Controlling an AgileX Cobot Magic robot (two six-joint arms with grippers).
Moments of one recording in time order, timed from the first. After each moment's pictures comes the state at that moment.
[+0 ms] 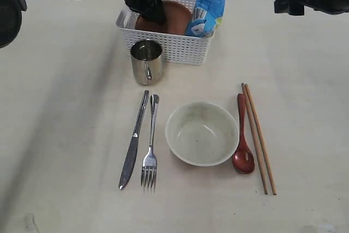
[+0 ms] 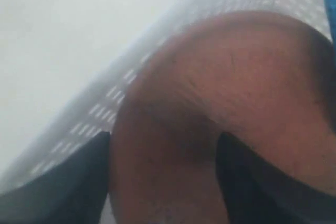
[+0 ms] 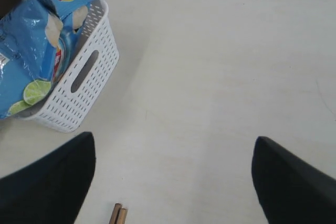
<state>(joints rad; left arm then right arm) -0.21 2.50 -2.20 -0.45 0.88 0.84 0.04 1.55 -1.02 0.52 0.45 -0.60</state>
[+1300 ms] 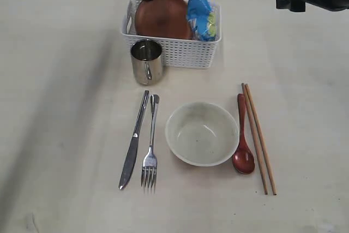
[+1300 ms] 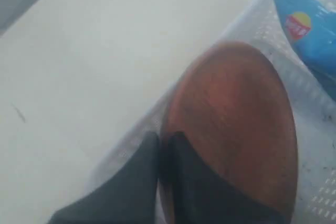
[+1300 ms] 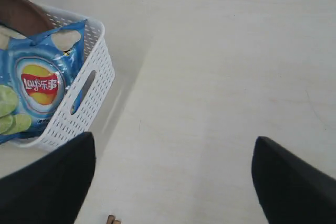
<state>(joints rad) -0.17 2.39 -2.21 -0.49 0.97 0.80 0.04 1.55 -1.02 0.53 0.42 -0.60</state>
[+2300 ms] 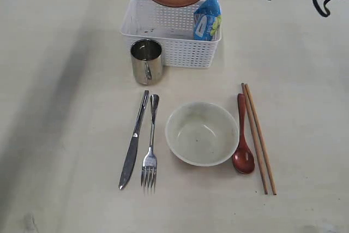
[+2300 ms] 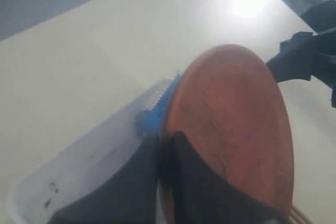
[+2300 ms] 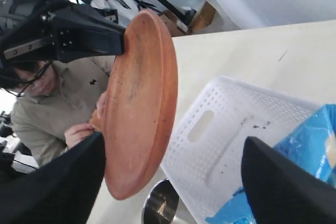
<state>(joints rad) -0.03 2.26 -2.21 -0.94 1.17 0.74 -0.06 2.02 -1.29 1.61 1.17 -1.35</state>
